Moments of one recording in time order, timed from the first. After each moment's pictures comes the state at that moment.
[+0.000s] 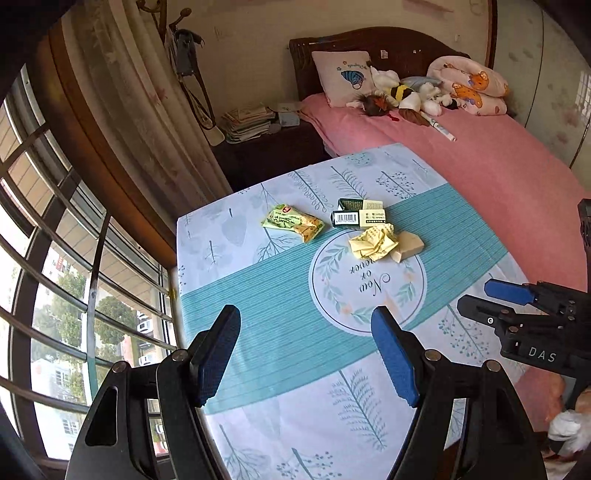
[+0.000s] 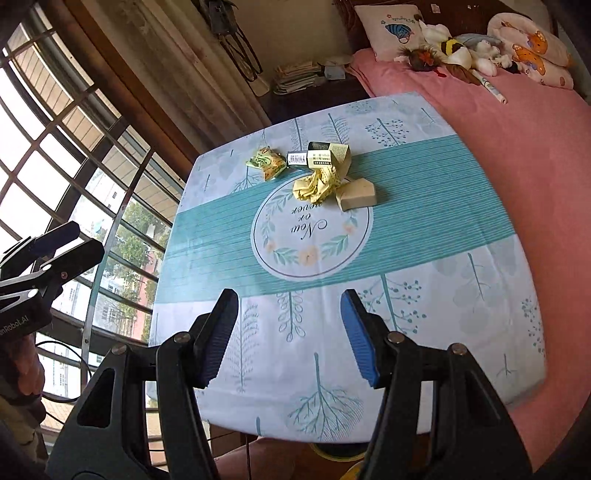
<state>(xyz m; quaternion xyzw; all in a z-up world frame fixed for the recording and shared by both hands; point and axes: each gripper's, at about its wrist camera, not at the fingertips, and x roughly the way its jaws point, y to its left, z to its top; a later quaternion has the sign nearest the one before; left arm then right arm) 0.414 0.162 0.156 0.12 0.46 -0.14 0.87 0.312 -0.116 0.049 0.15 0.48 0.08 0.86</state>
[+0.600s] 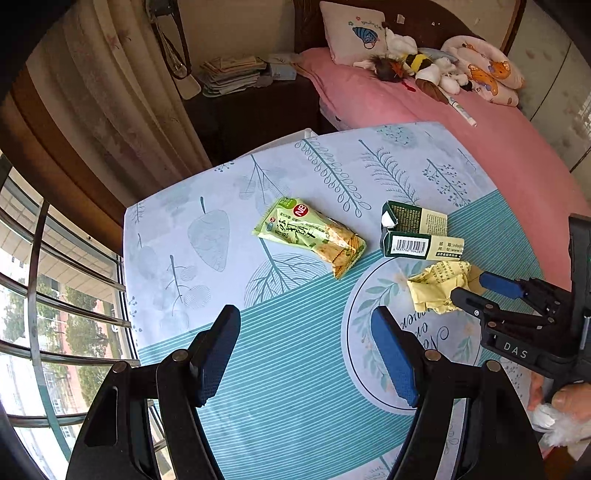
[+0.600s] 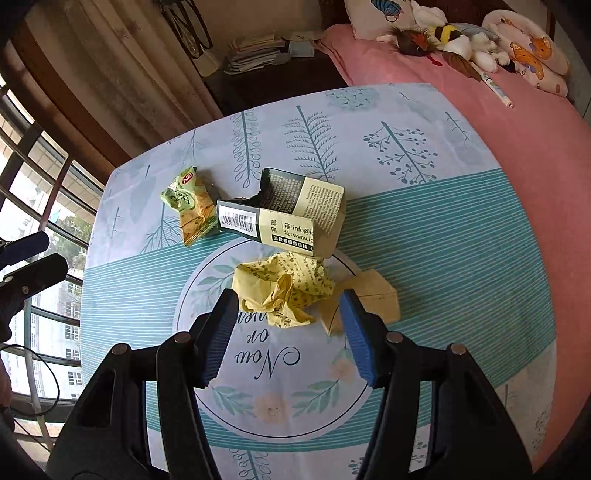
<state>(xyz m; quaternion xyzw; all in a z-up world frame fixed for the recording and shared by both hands) 0.619 0.159 0.030 0.08 0.55 -0.17 0.81 0.540 -0.108 -0.066 0.10 0.53 0.00 0.84</state>
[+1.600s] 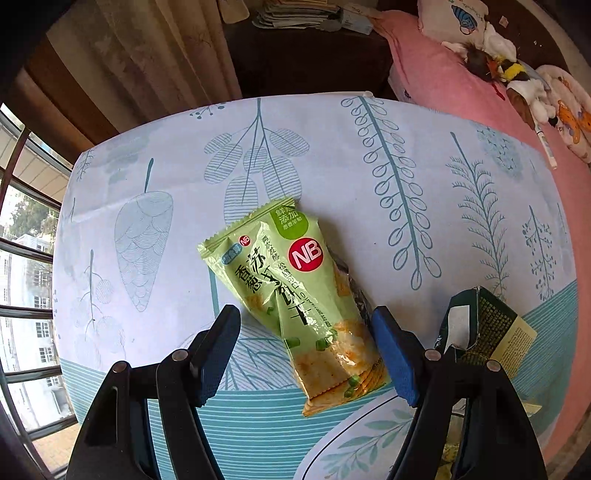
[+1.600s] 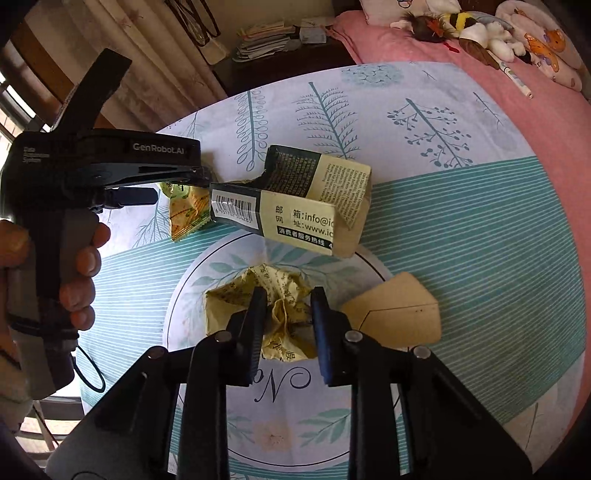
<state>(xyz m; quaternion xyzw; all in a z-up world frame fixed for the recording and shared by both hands) 0.737 0.084 -0.095 -0.01 0.64 -0.04 0.77 0.551 -0.105 -0.101 0.12 0.53 0.03 0.84</state>
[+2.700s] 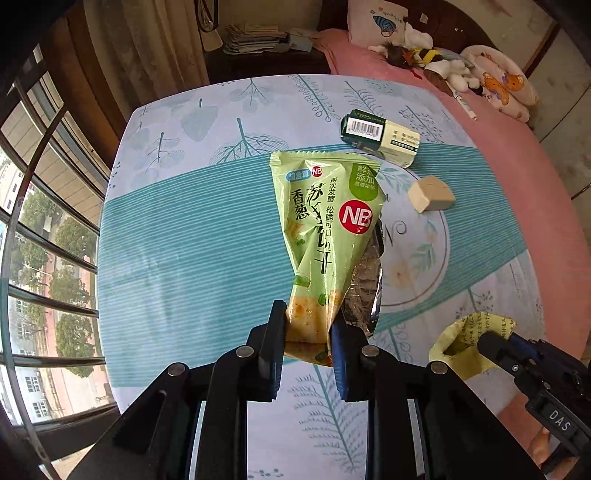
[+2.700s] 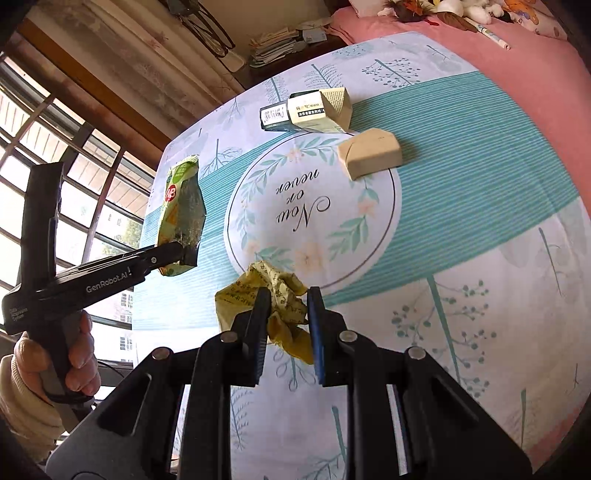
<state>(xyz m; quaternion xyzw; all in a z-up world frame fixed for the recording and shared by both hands) 0.440 0.124 -0.014 0.00 0.57 -0.14 0.81 0.368 -0.106 -0.064 0.21 0.51 0.07 0.83</state>
